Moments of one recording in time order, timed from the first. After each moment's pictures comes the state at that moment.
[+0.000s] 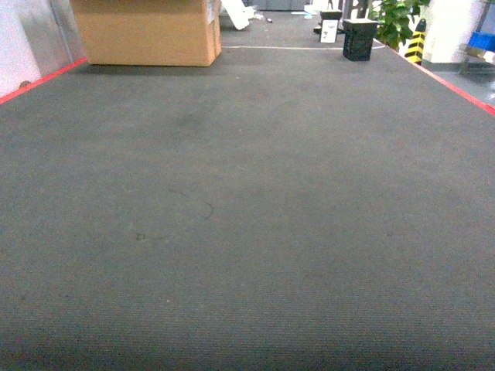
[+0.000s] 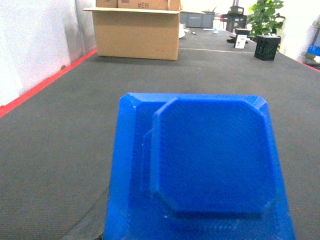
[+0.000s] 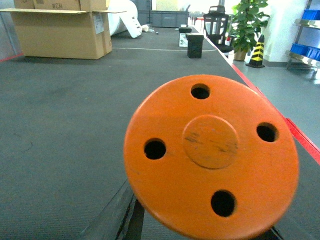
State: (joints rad) left arm 0.00 0.01 0.01 -0.01 0.00 0.00; right arm 0.00 0.00 0.01 -0.01 0.00 0.00
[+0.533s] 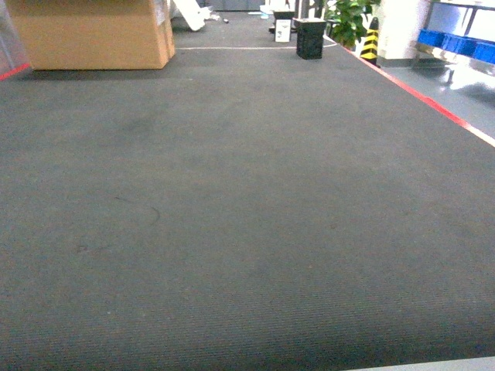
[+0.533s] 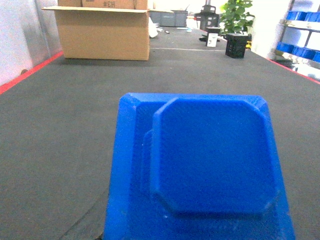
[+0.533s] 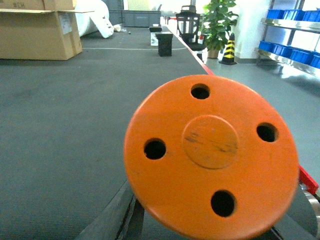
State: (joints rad) left arm 0.00 0.01 0.01 -0.01 0.00 0.00; right arm 0.00 0.00 0.01 -0.01 0.00 0.00
